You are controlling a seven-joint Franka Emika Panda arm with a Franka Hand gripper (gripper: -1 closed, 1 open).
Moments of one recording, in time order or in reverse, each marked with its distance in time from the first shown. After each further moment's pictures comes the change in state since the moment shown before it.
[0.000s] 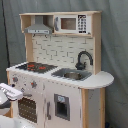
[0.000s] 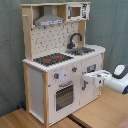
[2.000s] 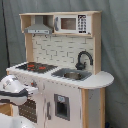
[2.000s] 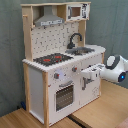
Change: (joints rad) arm -0.198 0.001 -0.123 -0.014 -0.305 0.311 0.004
